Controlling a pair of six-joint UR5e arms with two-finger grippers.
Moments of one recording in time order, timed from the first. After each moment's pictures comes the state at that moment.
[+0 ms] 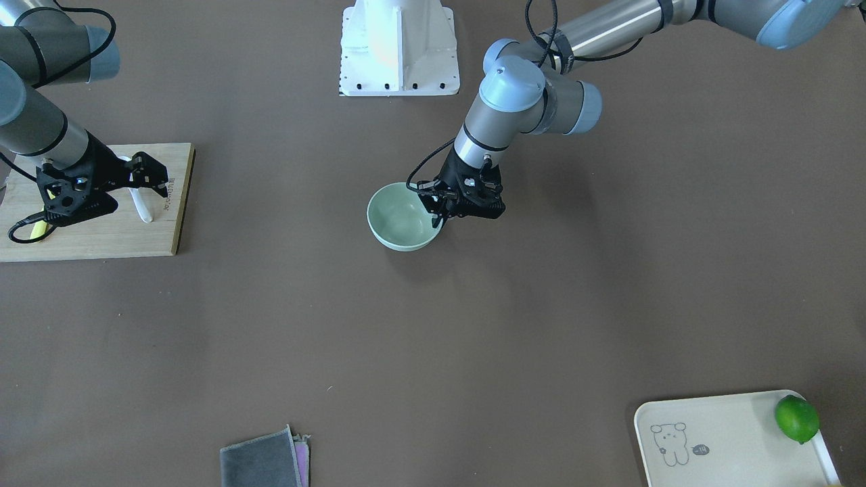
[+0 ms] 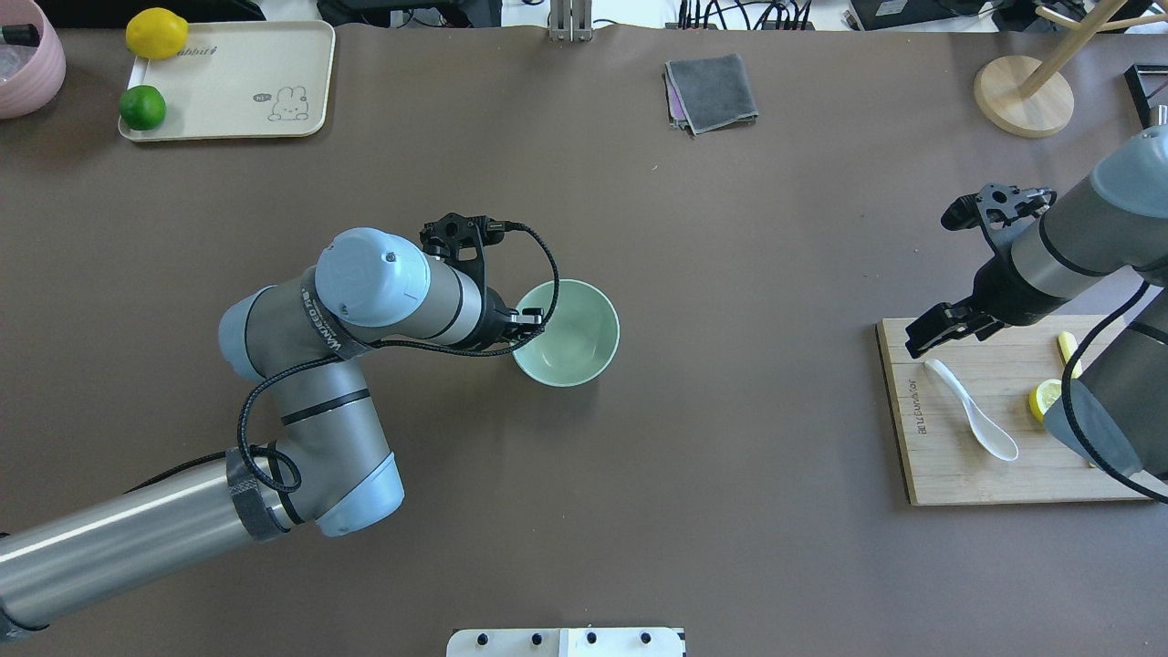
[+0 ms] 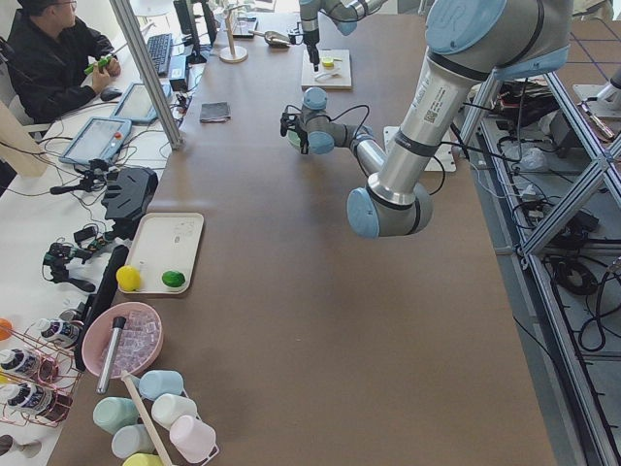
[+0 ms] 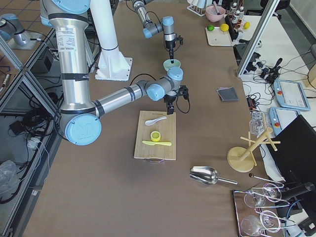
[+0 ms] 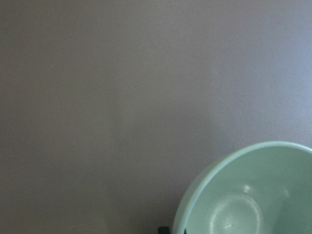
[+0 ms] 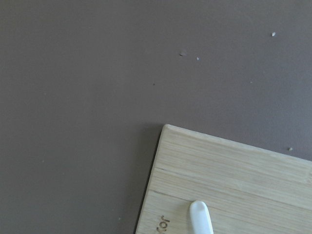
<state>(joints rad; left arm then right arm) -0.51 -2.20 -1.53 -2.09 -1.83 -1.30 0.89 -1.50 1.86 -1.40 2.25 0.57</state>
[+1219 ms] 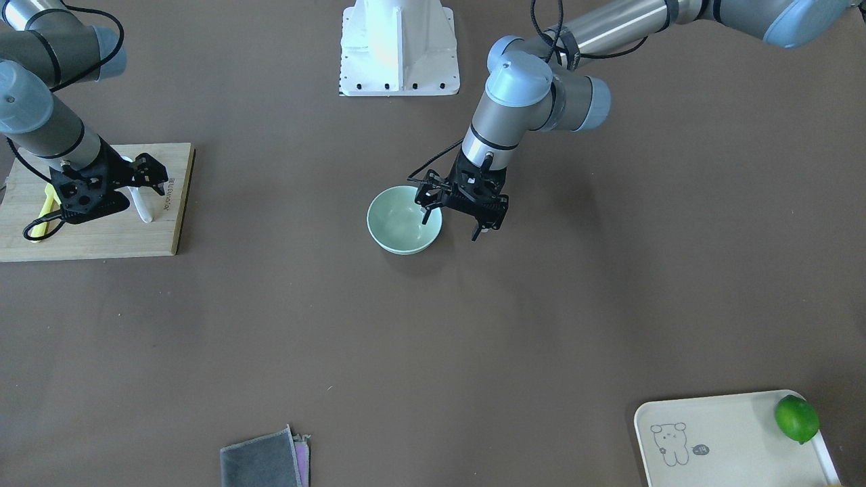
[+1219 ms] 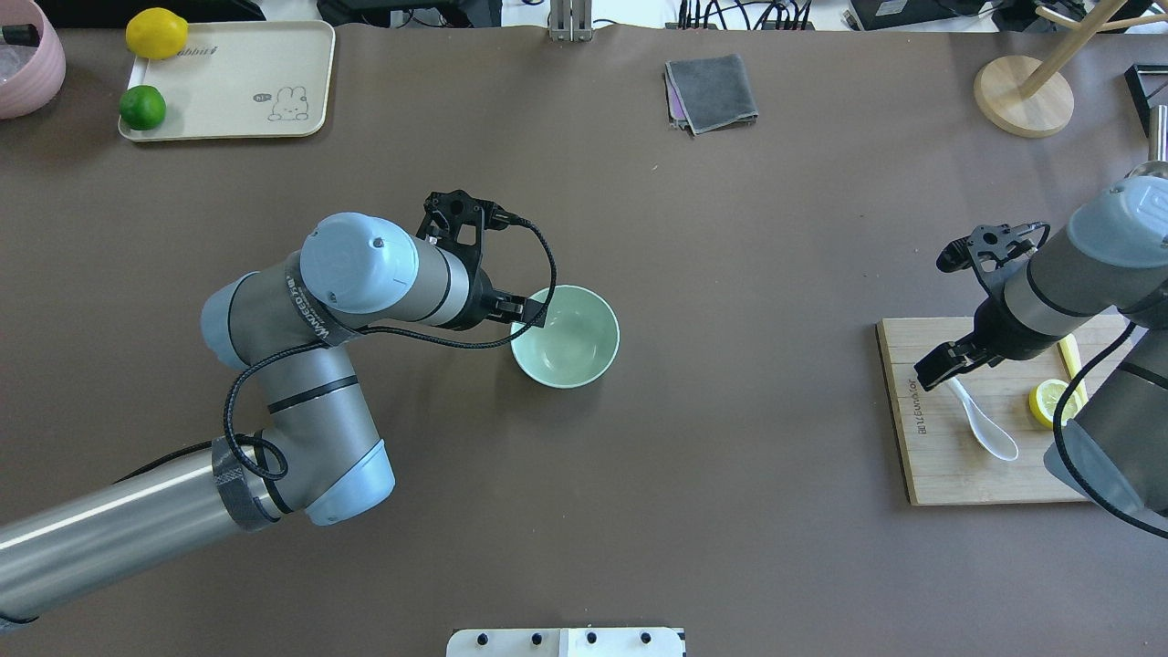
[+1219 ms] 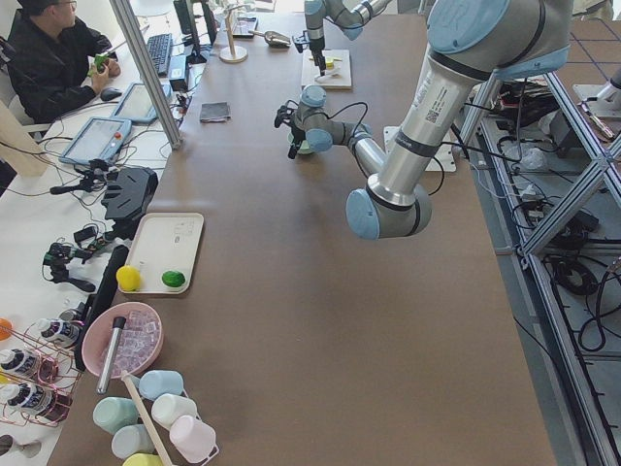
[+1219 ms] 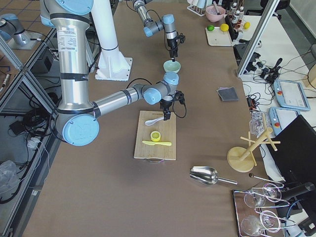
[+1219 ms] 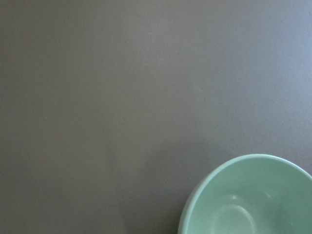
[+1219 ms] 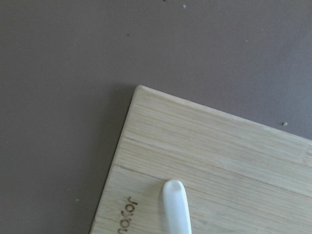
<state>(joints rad) -0.54 -2.19 -1.56 -2.04 -1.77 -1.00 0.82 -1.56 1.85 -1.39 2.16 0.52</state>
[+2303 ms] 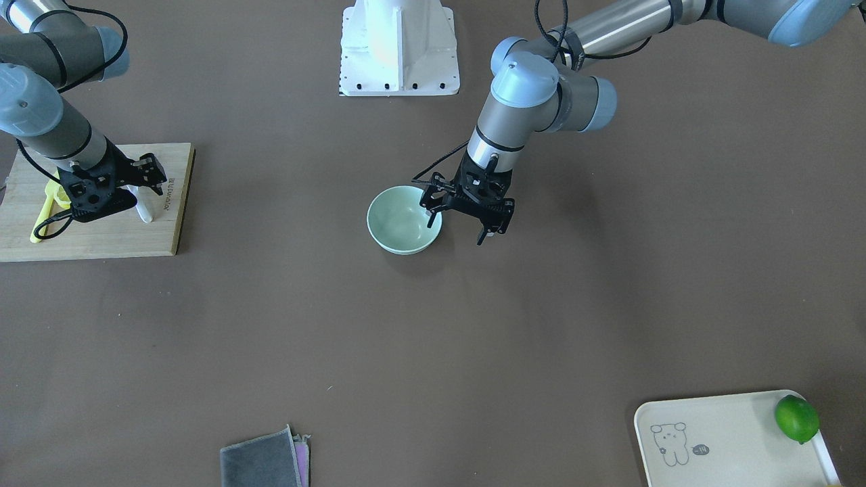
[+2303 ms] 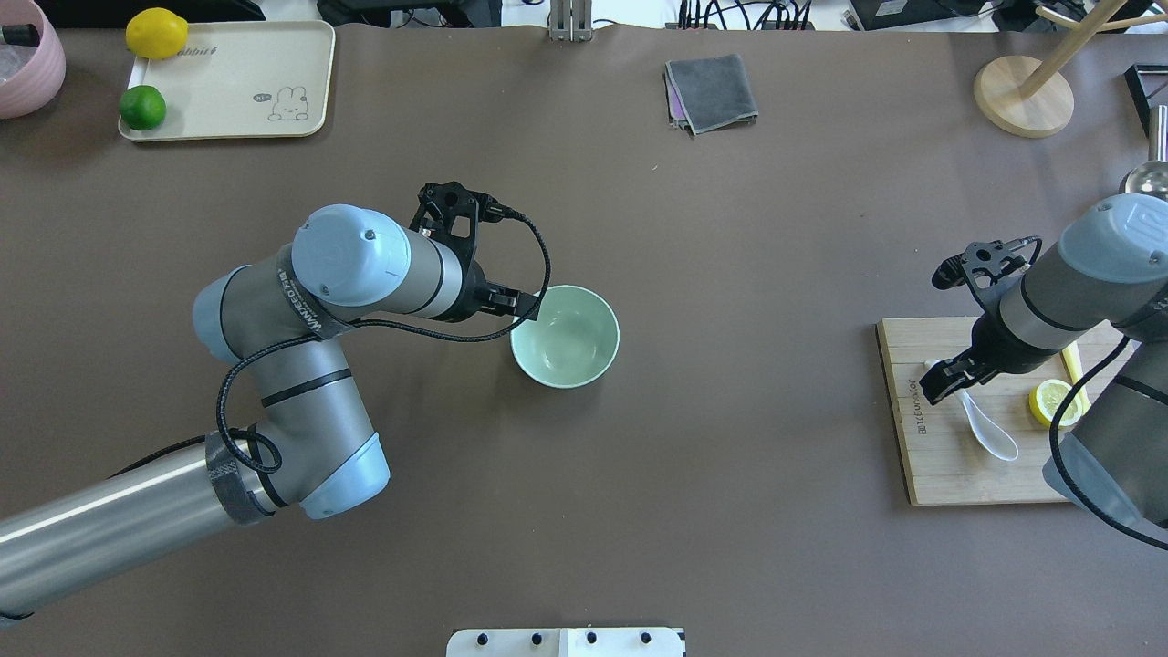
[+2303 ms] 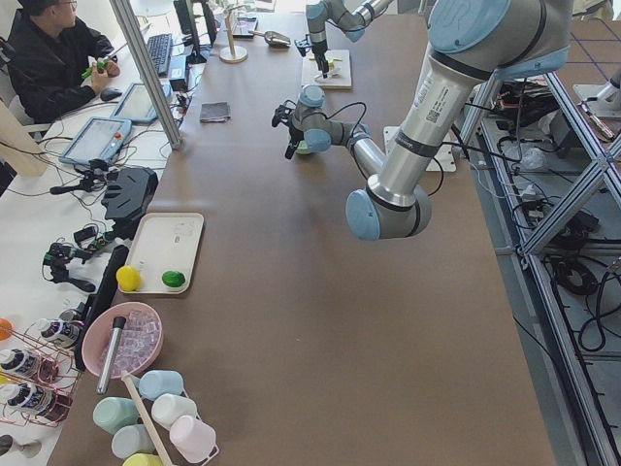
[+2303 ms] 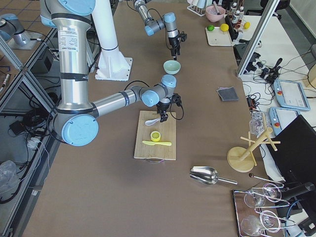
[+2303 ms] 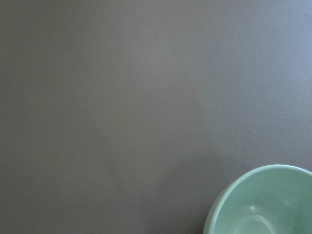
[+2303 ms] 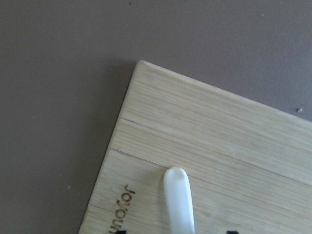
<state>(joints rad) -0.55 -2.18 -1.57 -2.04 -1.77 -0.98 0.80 -1.57 1.84 -1.38 2.16 0.51</state>
